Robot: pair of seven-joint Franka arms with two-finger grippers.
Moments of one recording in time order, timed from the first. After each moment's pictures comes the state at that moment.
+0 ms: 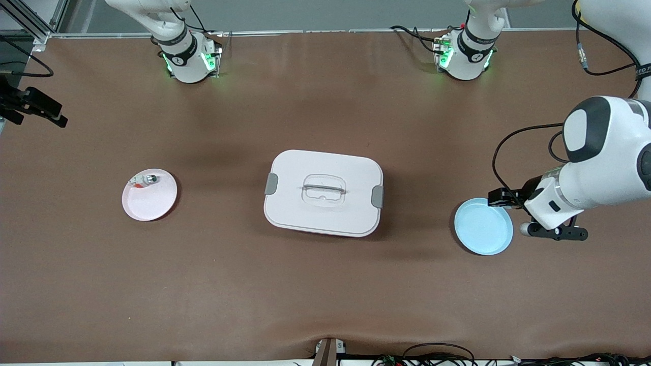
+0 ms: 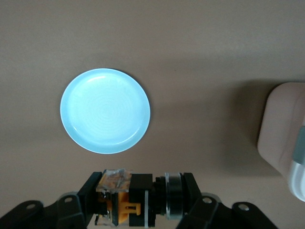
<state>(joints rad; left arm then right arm) 0.02 0.39 -0.17 -1.49 -0.08 1.76 -0.05 -0.07 -0.12 -0.02 -1.70 0.00 1.58 0.00</state>
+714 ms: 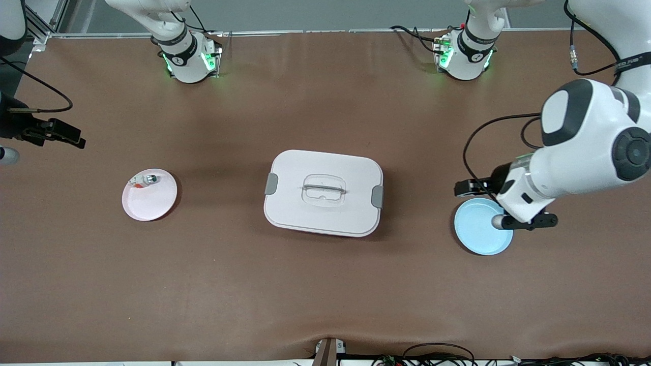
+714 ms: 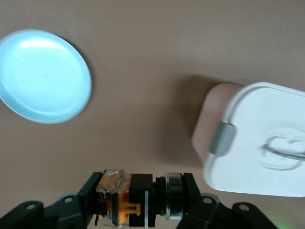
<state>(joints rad) 0.02 0.39 -0.32 -1.44 -0.15 1.70 -0.40 -0.07 0.01 -0.02 -1.68 0.00 1.59 -0.01</state>
